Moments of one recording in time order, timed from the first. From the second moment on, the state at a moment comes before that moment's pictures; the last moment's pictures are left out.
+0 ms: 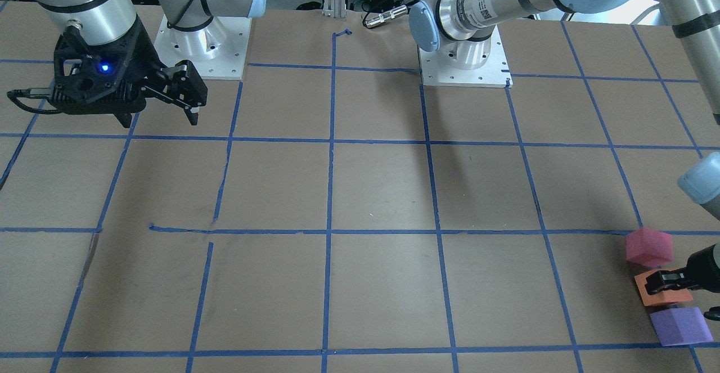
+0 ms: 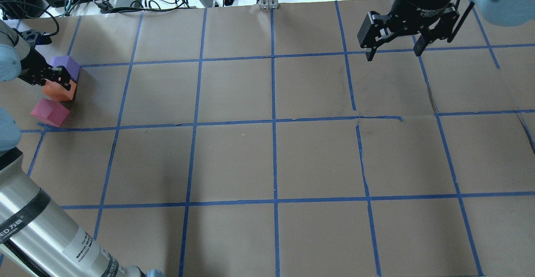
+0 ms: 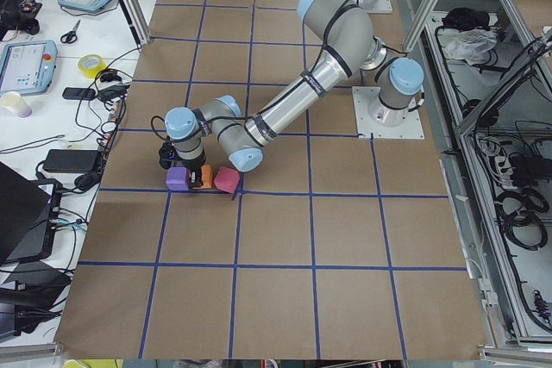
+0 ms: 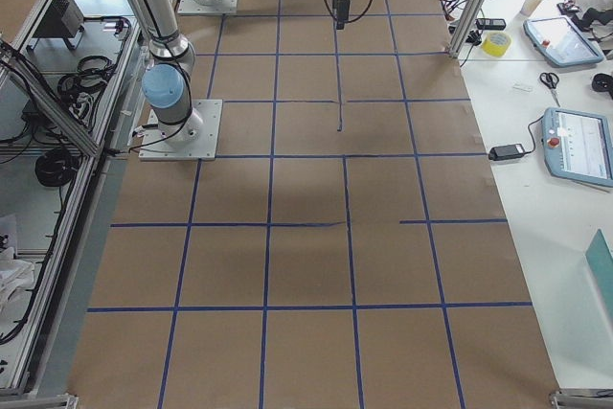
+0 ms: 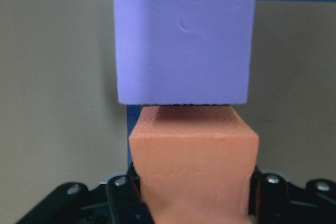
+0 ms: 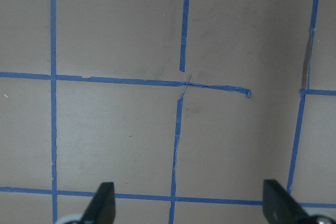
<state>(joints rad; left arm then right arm) -0.98 -2.32 -1.31 -1.05 1.60 0.57 1.58 -1.51 1.48 -1.54 -1.57 -0.06</state>
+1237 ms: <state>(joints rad) -0.98 -2.32 -1.30 -1.05 1.60 0.60 1.58 -1.51 1.48 -1.54 -1.57 -0.06</state>
